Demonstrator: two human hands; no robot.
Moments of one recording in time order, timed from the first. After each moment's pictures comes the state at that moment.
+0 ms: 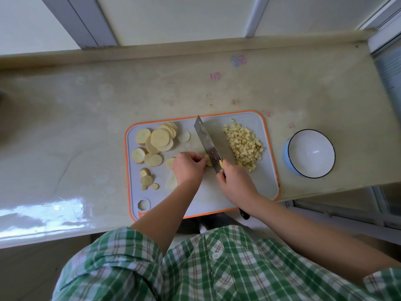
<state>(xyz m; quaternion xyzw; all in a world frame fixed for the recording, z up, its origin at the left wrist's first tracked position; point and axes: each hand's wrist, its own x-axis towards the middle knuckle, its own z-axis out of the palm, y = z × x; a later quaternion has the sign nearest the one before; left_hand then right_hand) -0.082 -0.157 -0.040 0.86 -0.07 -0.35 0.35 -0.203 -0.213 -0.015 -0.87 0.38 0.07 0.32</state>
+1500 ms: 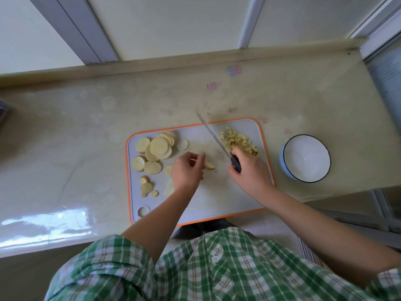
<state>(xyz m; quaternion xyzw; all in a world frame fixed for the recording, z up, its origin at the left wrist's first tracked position) -0.082 -0.154 -0.019 0.82 -0.11 -0.35 0.43 -0.216 -0.259 -0.003 -0.91 0.35 -0.04 0.22</state>
